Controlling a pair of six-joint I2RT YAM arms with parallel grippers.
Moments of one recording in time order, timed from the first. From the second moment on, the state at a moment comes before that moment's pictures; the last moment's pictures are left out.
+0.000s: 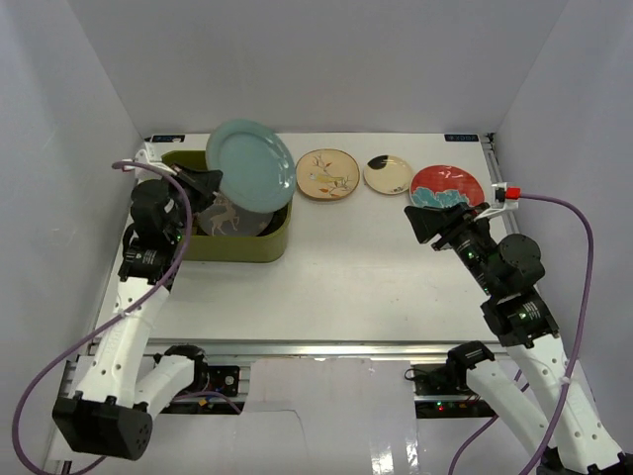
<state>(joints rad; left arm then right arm) -0.21 0.91 0.98 -0.09 -0.01 -0.77 0.39 0.56 0.77 -0.11 -0.12 0.60</state>
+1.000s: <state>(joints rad) 0.20 1.20 0.77 0.00 0.33 -0.83 0.39 0.71 0.62 -0.02 -0.16 0.60</state>
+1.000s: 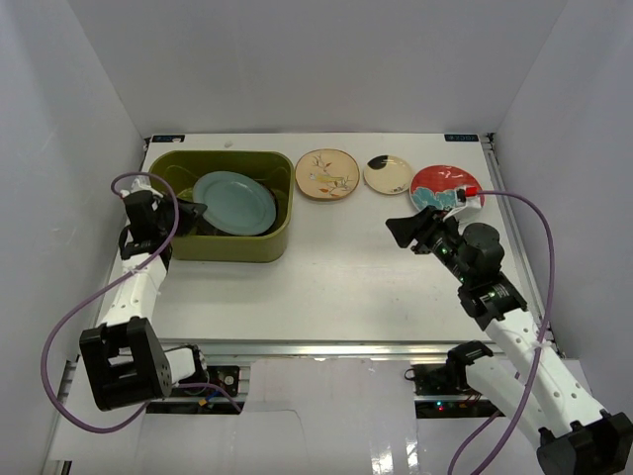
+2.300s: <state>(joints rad) 0.12 1.26 0.88 -0.20 -0.06 -0.51 0.39 1.67 0.73 0.58 -0.03 0.97</state>
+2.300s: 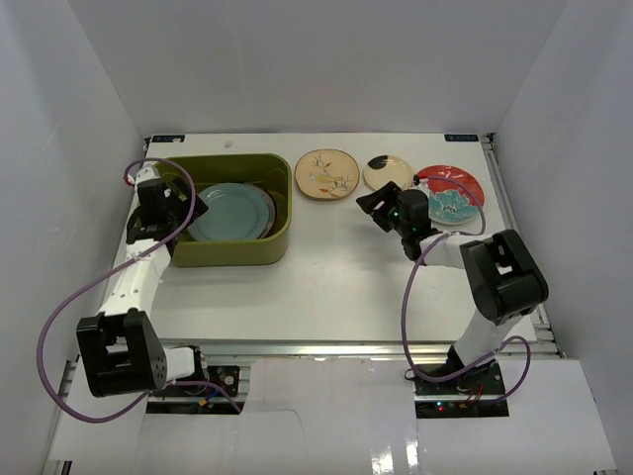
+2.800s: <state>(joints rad) 0.01 1.38 1.08 -0.31 -0.26 -0.35 0.39 2.01 1.08 0.53 0.04 0.99</state>
